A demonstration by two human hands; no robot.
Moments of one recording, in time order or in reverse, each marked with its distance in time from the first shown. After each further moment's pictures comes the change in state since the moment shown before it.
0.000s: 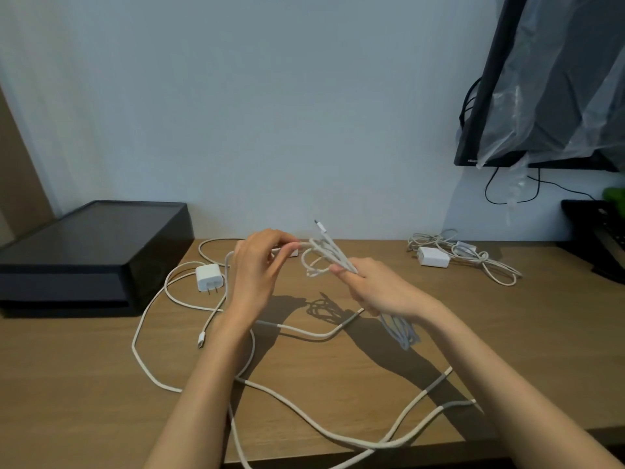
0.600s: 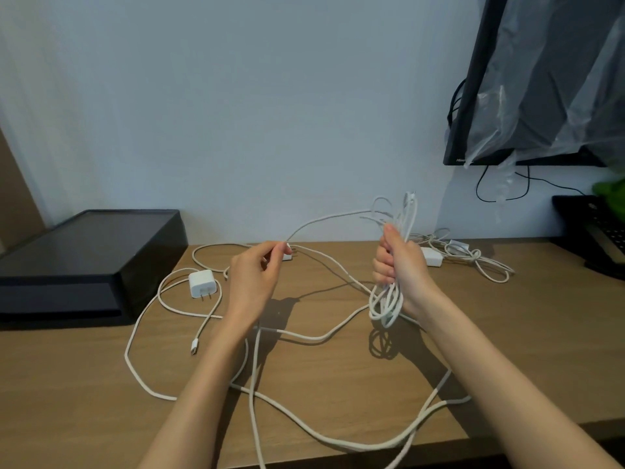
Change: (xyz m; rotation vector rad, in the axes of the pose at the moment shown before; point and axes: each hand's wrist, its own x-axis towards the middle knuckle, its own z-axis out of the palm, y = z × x) left_hand -0.004 0.016 0.006 -0.067 -0.006 -0.294; right_hand 0.005 0.025 -0.017 1.179 0.453 0.196
